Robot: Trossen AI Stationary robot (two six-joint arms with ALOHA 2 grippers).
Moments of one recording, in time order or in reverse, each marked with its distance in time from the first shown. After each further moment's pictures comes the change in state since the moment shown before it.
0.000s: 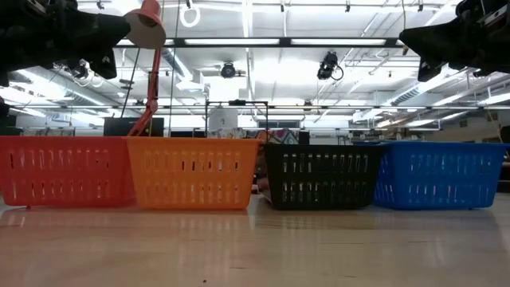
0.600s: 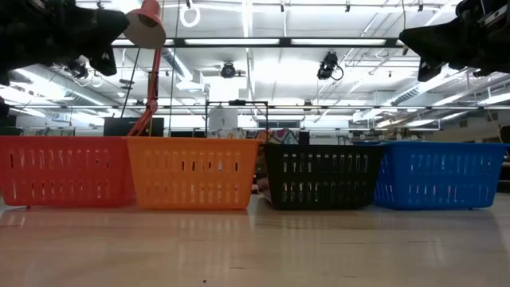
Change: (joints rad) left arm 0.000 0.000 0.000 0.043 0.001 -0.002; right arm 0.000 0.000 0.000 0.000 0.000 0.000
